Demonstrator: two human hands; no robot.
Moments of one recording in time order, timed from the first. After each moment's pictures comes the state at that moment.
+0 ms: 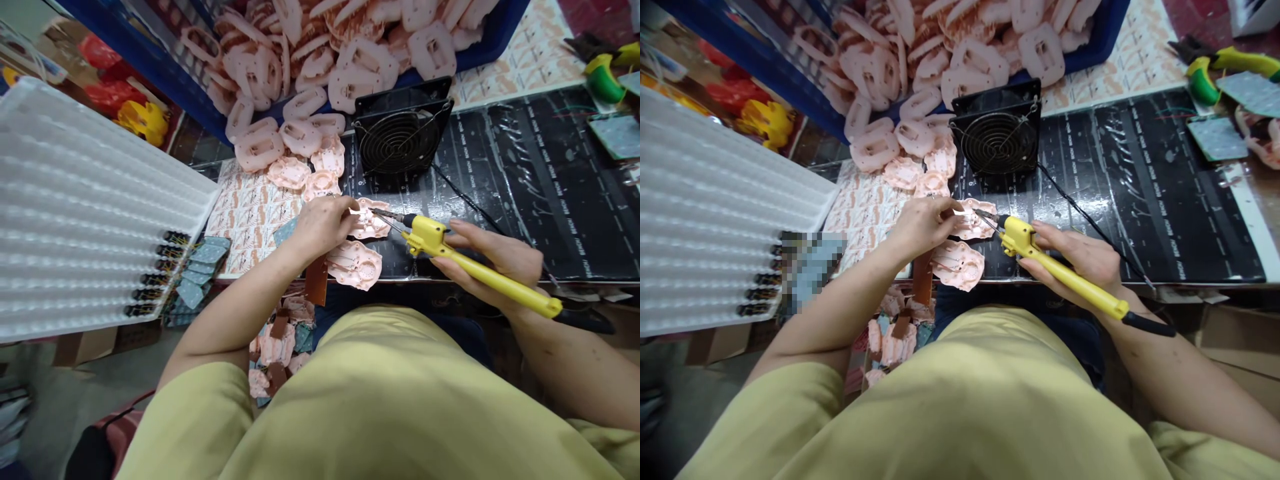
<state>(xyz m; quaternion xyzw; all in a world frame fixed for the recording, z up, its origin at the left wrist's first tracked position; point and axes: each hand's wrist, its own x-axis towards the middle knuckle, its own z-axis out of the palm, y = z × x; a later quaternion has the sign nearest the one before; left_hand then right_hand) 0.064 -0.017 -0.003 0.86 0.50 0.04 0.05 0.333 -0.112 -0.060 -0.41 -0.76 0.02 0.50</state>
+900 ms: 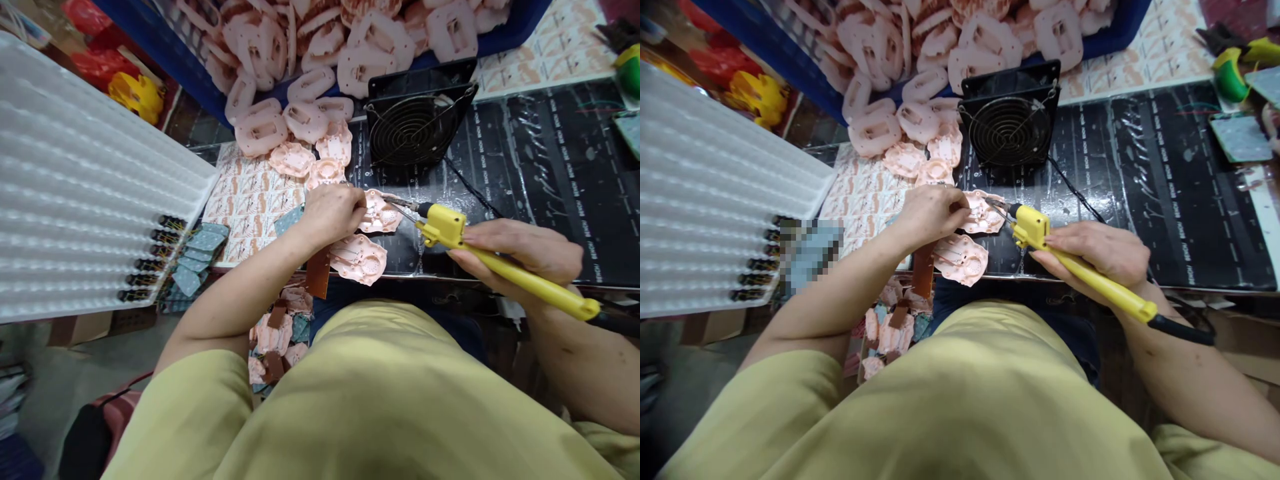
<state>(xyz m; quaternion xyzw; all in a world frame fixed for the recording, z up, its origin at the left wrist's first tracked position) 0.079 -0.016 0.005 0.85 0.52 -0.04 0.03 0.341 -0.095 -0.054 -0.31 -0.78 0.07 0.53</state>
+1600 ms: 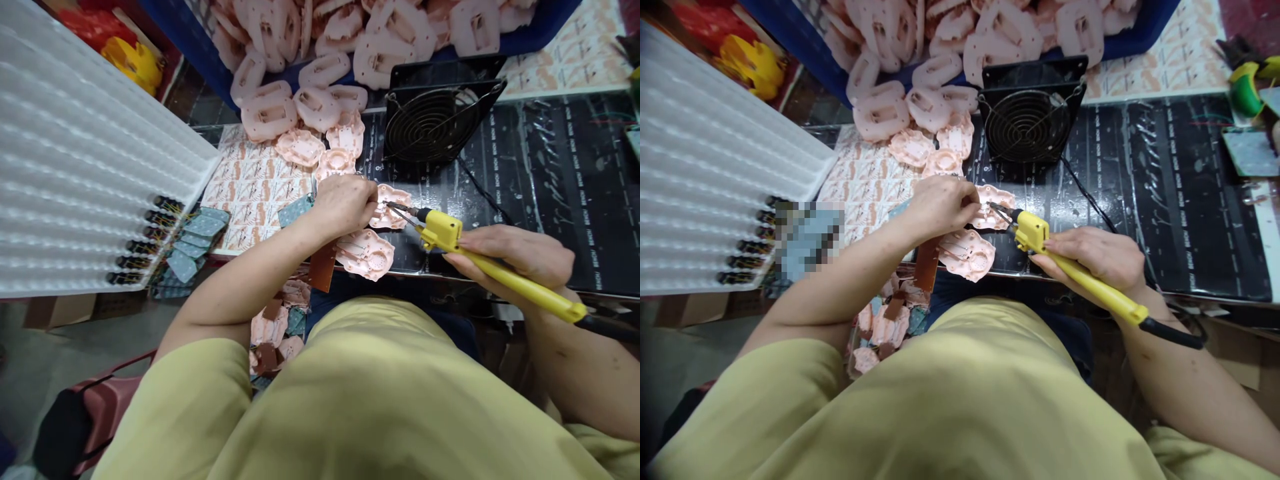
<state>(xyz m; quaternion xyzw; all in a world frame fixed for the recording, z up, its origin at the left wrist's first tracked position) 0.081 -0.017 0.003 0.85 0.52 -0.01 0.05 0.340 -0.098 -0.054 -0.32 -0.82 0.07 0.47</state>
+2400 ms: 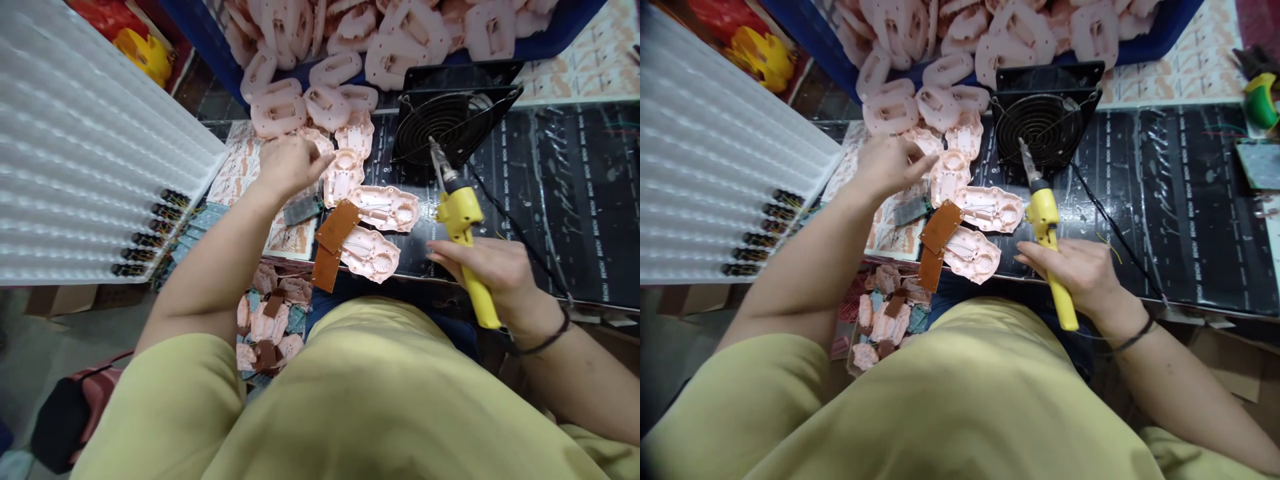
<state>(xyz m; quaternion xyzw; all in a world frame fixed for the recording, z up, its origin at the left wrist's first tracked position) -0.004 0.038 0.010 0.76 0.65 0.06 0.02 0.316 -0.094 -0.049 -0.30 -0.87 0.01 0.39</state>
